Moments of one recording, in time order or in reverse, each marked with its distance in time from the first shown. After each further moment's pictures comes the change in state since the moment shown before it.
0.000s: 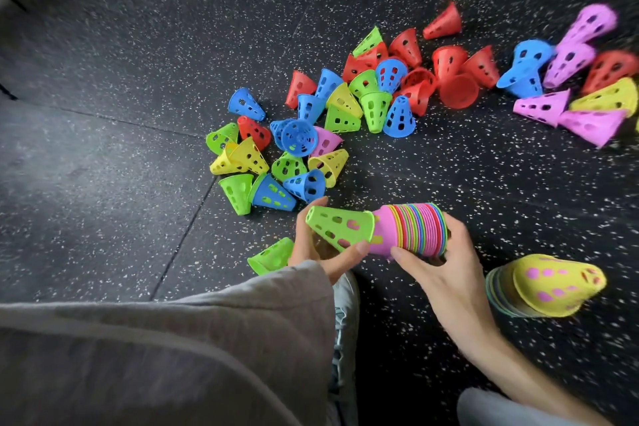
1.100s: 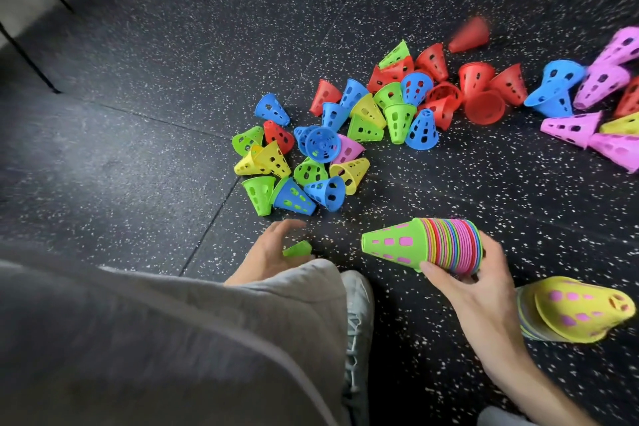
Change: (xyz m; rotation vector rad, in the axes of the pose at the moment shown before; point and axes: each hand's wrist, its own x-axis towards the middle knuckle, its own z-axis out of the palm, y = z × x) left_hand 0.035 -0.008 -0.121 1.042 -0.030 -0.059; right_hand 0.001 0.012 -0.008 0.036 0.011 -0.009
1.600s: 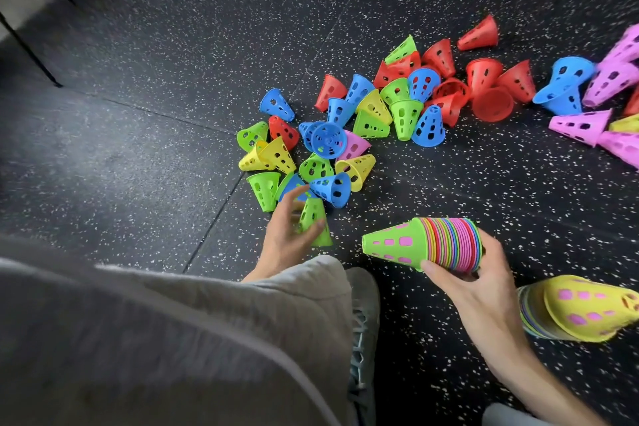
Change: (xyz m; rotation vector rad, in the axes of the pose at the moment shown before) left_hand 0.003 0.035 0.006 -0.334 0.255 0.054; right_hand 0.001 0.005 0.005 -0.044 -0.046 0.002
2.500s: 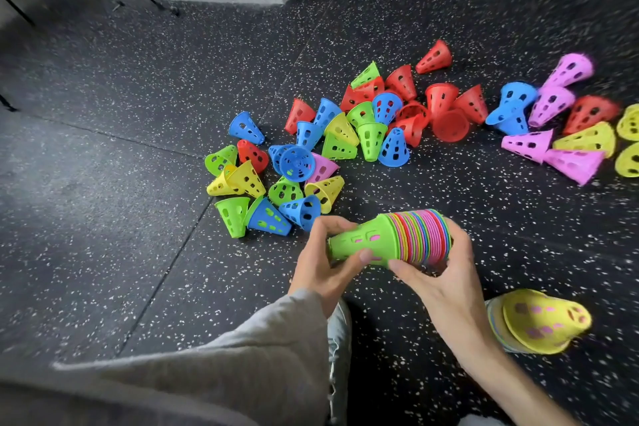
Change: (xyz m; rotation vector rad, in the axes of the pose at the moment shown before) left_hand -0.032 0.077 0.062 -0.425 -0.168 0.121; right_hand 0.019 -0.037 -0.007 0.006 0.000 -0.040
